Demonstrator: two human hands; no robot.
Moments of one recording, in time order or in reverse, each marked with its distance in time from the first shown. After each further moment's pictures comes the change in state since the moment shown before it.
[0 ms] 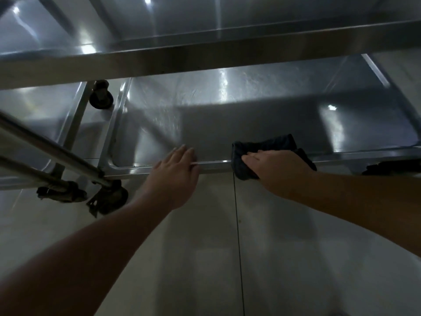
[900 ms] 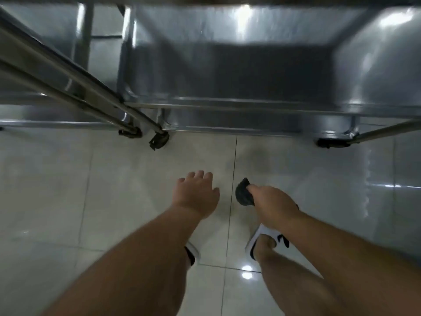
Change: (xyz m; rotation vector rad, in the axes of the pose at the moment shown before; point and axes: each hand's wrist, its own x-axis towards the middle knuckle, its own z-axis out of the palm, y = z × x) left_hand -0.180 0.122 -0.275 0.114 -0.696 -0.180; right_hand -0.165 -0.126 -0.271 0.476 -0.744 0.299
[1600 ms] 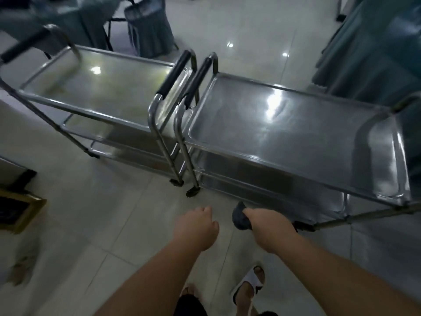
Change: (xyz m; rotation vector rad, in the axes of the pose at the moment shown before) left_hand -0.358 0.021 -0.229 -0.273 0.186 -0.235; right_hand -0.370 -0.134 -0.250 -0.365 0.116 -0.162
